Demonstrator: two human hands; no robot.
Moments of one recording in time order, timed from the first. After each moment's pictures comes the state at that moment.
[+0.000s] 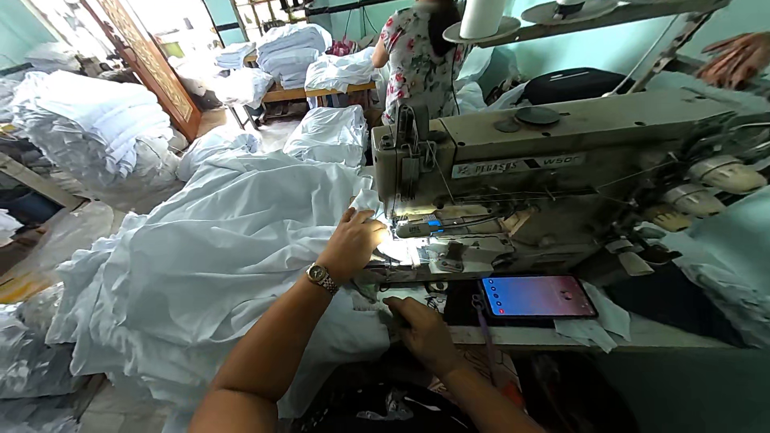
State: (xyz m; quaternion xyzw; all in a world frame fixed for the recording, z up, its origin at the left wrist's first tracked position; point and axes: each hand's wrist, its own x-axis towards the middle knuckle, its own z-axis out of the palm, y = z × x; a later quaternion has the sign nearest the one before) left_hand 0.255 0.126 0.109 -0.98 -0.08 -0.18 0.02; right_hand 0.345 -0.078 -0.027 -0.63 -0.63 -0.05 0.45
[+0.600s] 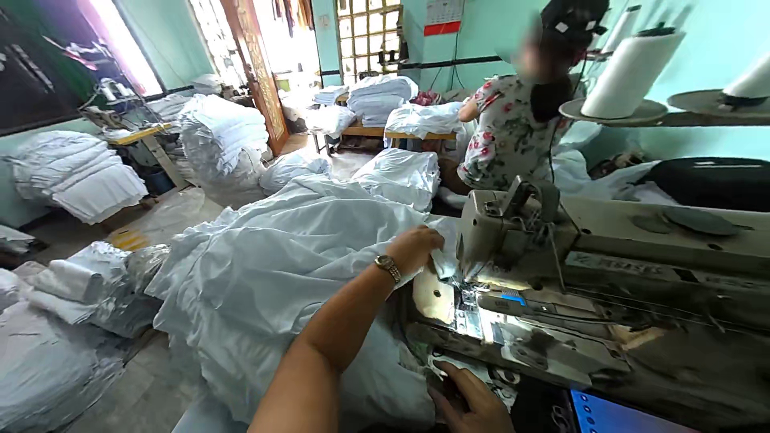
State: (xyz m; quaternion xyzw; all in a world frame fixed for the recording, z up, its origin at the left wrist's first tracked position) left_hand 0.286 0.200 0.133 -0.96 -0.17 -0.20 -0.11; right_hand 0.348 -0.079 -0.012 -0.65 -0.63 0.06 0.42
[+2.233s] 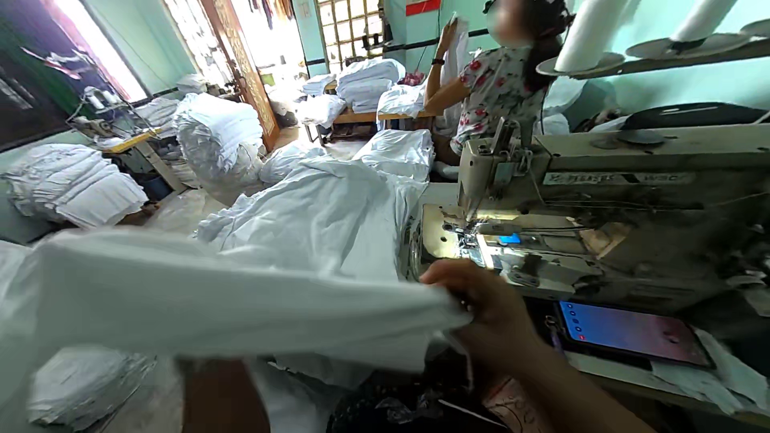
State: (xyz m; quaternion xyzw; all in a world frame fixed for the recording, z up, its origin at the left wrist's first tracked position) left_hand -0.091 0.010 0.168 -0.60 -0.59 -0.51 -0.16; right_hand 0.274 -0.082 0.176 -0.33 -0.73 0.11 0.59
